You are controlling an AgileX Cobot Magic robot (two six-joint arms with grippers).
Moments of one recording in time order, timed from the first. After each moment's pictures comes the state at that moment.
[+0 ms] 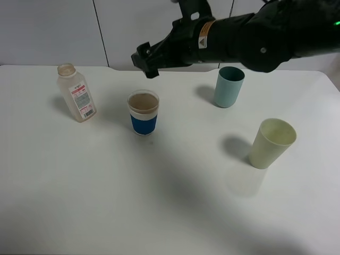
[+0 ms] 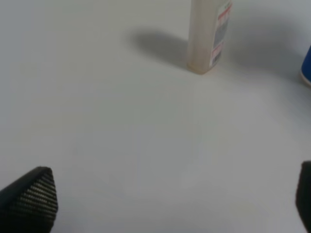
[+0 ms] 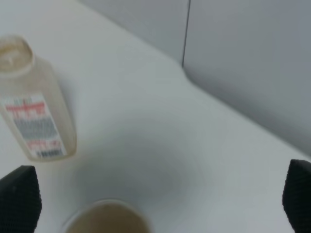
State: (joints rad) left arm -0.07 0.00 -0.51 0.03 1.05 -0.03; right arm 0.68 1.69 -1.04 -0.24 -0.15 0.15
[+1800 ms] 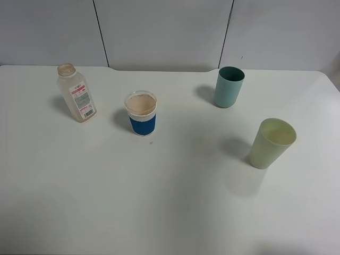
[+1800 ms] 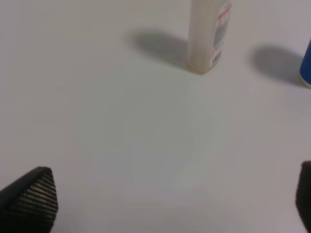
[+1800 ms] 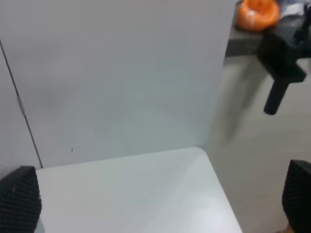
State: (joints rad) left arm -0.07 0.00 -0.51 0.03 1.05 -0.03; right arm -0.14 0.64 -1.04 -0.11 0.71 0.03
